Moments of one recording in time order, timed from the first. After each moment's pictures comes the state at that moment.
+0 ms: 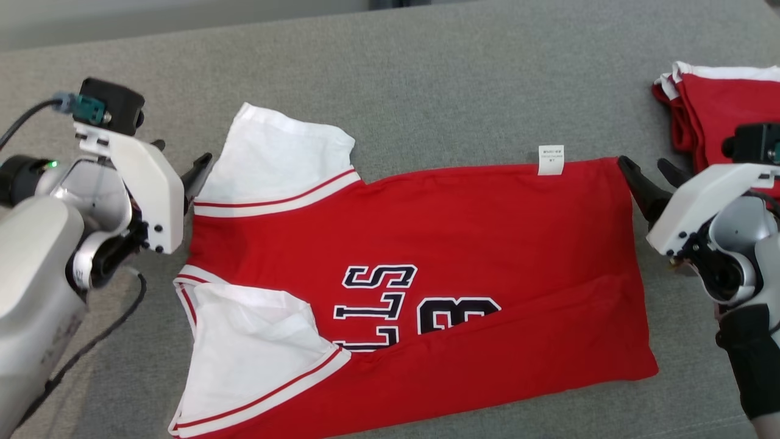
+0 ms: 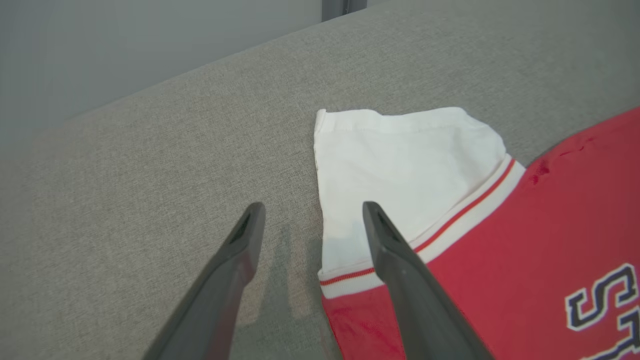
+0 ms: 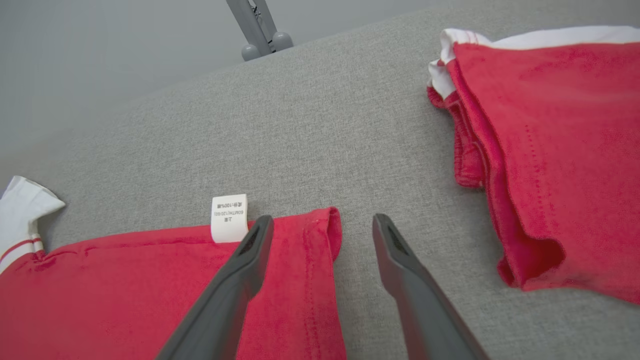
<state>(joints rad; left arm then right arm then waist) -0.82 0.60 -0.75 0.36 -0.86 0.08 0.45 -0.62 -0.24 0.10 0.55 0.57 0.13 0.35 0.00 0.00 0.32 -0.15</state>
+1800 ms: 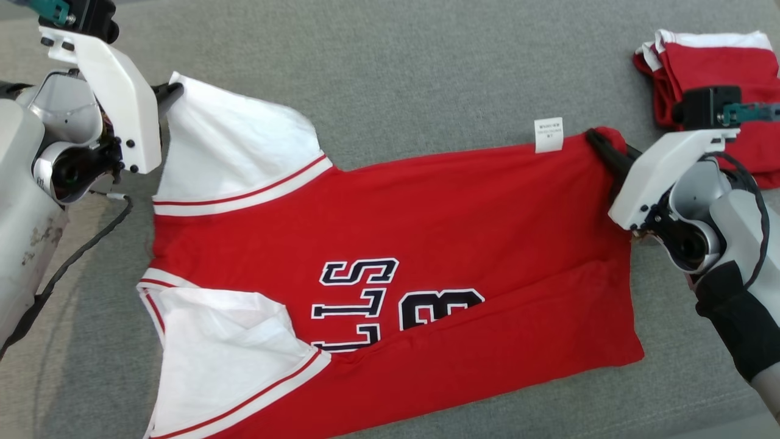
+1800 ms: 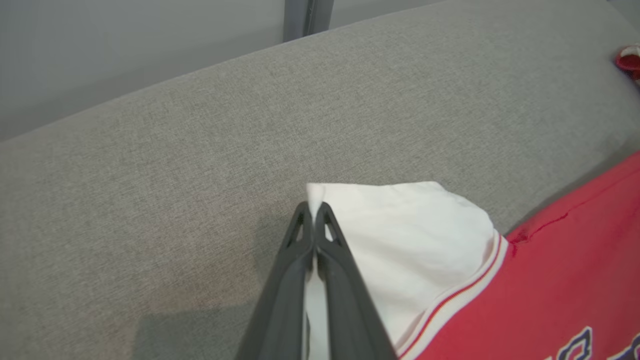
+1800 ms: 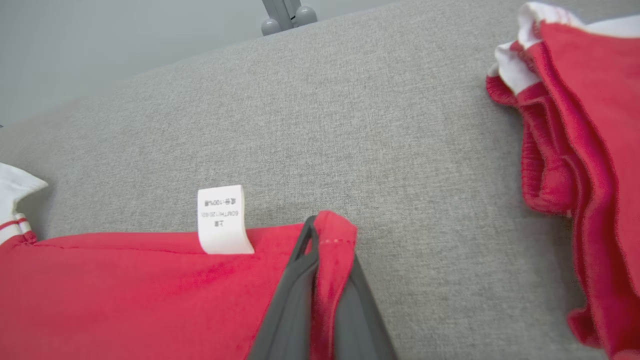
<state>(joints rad) -1.12 0.50 -0.86 0.72 -1.04 -0.13 0.51 -0.88 -0.31 0.58 0.78 0.90 0.13 0.17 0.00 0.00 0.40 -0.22</state>
